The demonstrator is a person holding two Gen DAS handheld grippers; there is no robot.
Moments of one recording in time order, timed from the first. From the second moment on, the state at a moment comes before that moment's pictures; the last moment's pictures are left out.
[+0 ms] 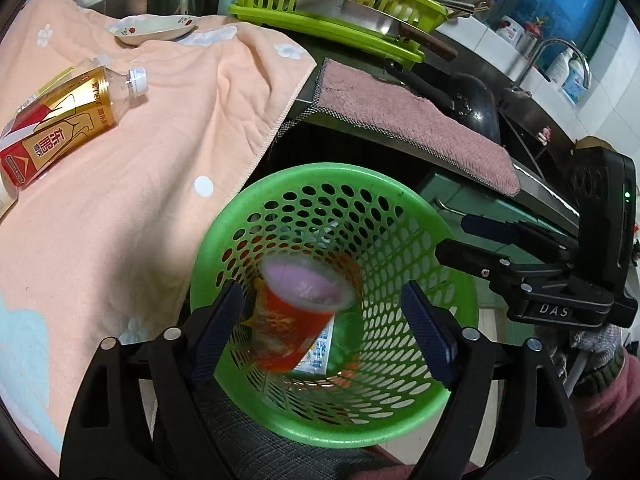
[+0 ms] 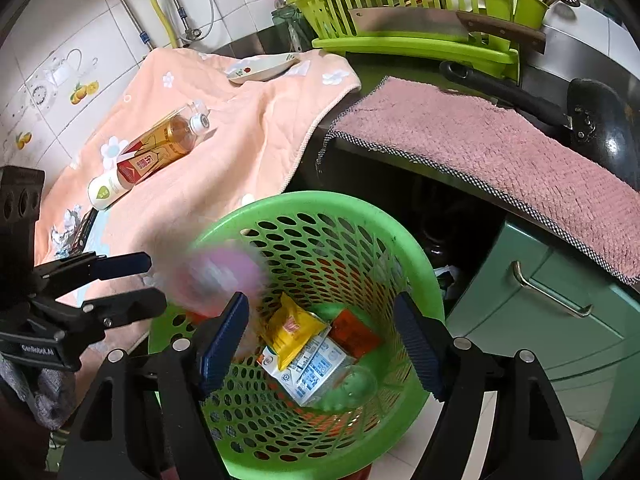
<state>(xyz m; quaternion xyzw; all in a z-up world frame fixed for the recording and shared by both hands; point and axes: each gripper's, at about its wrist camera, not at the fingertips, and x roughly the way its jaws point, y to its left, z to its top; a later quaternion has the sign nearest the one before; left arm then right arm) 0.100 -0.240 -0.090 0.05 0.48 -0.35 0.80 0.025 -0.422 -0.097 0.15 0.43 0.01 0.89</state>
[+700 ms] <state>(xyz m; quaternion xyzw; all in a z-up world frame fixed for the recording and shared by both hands) 0.122 -0.131 -0.044 0.00 0.43 -0.26 0.87 0.078 -0.358 -0.065 0.07 0.42 0.09 0.90</state>
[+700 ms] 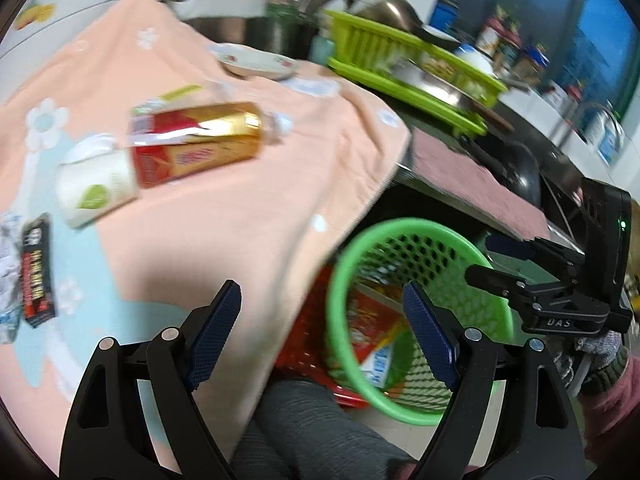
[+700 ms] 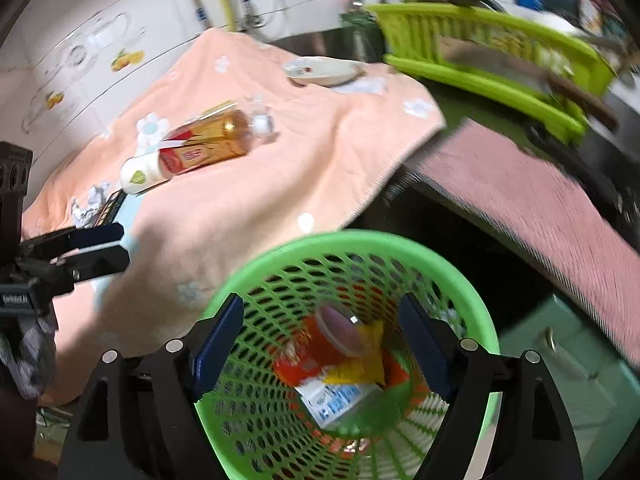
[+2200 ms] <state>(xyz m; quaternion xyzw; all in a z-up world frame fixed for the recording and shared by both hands) 0.235 0.031 -0.052 -0.09 0.41 -0.12 0.90 0.345 -0.129 -0.077 -0.41 0.40 0.35 0.75</state>
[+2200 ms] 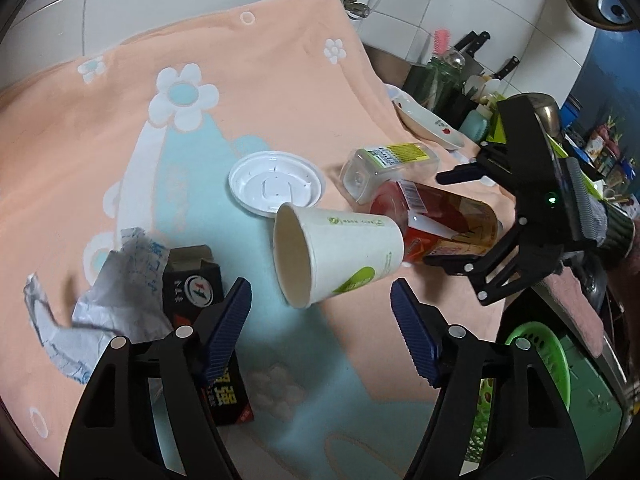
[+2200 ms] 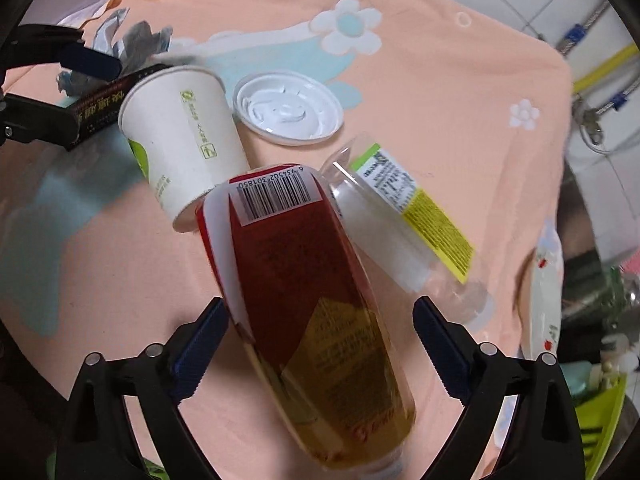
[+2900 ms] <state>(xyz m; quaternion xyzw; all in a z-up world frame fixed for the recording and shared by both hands) 0.271 0.003 -0.069 -0.08 0.44 -0.19 0.88 0.327 -0.146 -0.079 -0.35 0.42 0.34 0.76</state>
